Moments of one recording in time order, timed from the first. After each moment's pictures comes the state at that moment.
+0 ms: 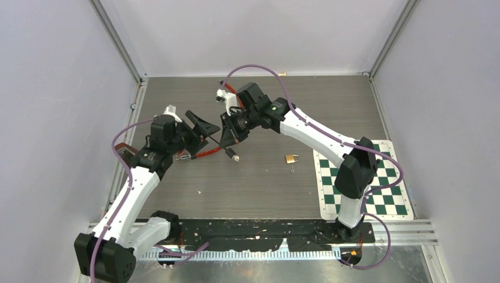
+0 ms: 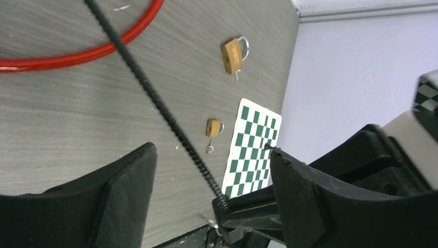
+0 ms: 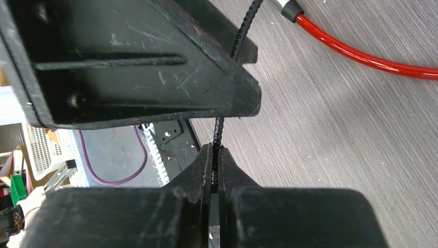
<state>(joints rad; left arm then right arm) -0.24 0.96 0.83 -0.38 0.27 -1.04 0.82 1.84 1.76 -0.65 -0.57 0.26</state>
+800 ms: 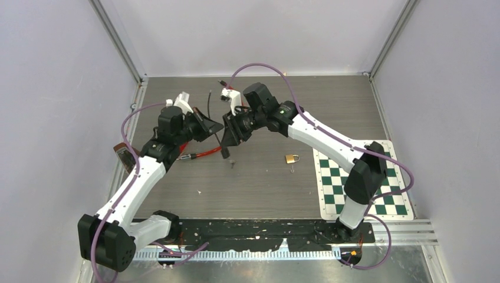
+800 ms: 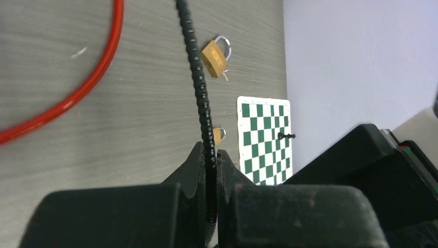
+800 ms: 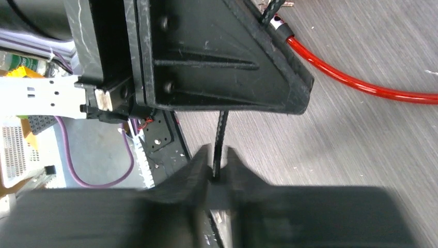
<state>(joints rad) -0.30 1.08 0.88 -0.21 0.29 -0.91 0.82 1.77 1.67 -0.55 -0.55 0.21</state>
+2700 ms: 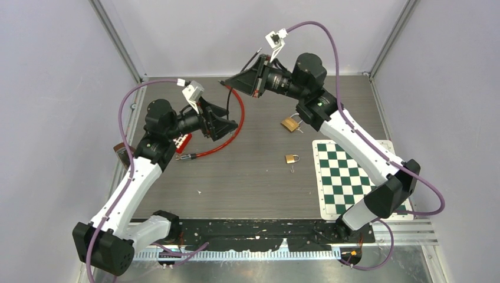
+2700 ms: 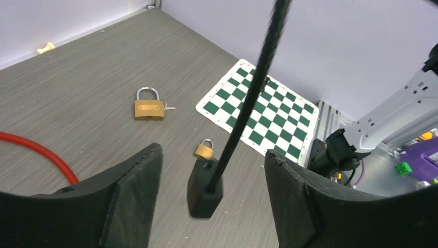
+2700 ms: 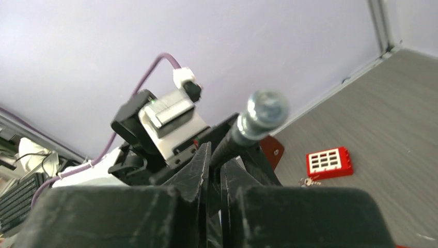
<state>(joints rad) -0.32 1.05 0.98 0.05 0.79 -0.31 0.66 1.56 1.62 0.11 -0.60 0.70</state>
